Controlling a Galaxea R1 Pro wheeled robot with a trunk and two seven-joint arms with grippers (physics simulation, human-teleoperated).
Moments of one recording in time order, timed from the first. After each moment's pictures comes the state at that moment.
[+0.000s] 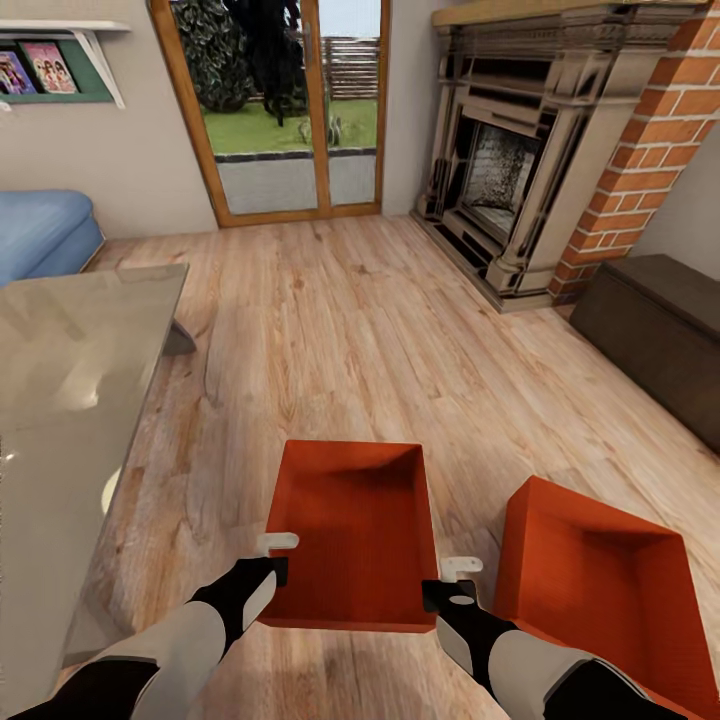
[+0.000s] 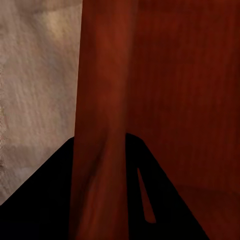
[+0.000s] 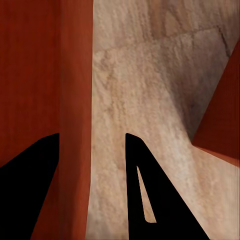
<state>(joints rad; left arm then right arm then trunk) -0.78 -0.11 -0.01 -0.18 0.04 0.23 0.26 -0.75 0.14 0.49 -0.03 -0.45 -0.07 -0.26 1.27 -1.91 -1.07</state>
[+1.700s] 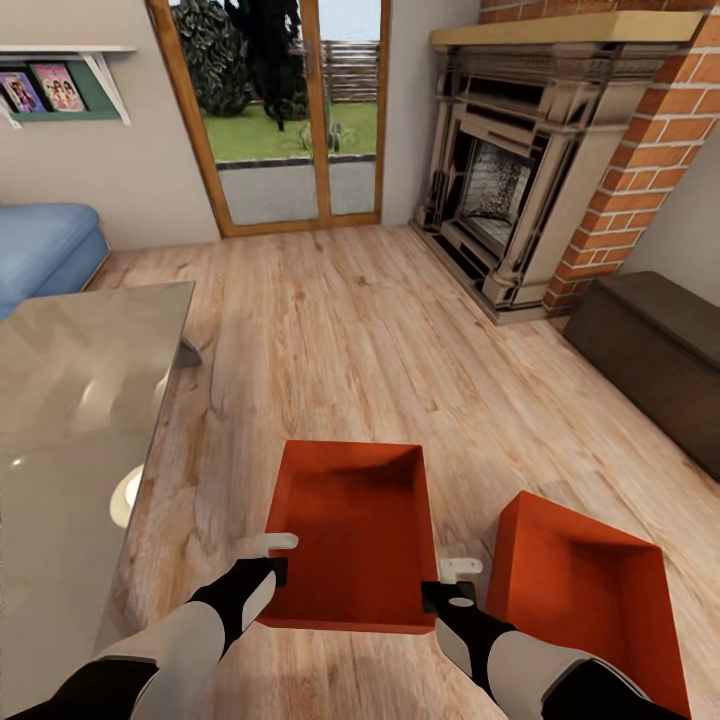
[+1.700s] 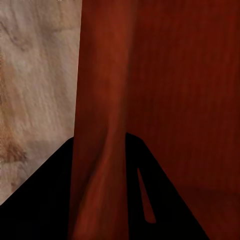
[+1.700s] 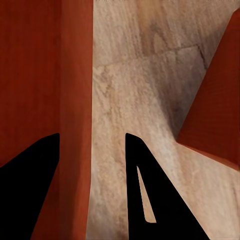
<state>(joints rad) -0.78 -0.11 -0.02 -0.18 0.05 0.23 0.26 -0.75 0.15 0.49 -0.01 -0.45 -0.08 -0.26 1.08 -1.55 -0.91</state>
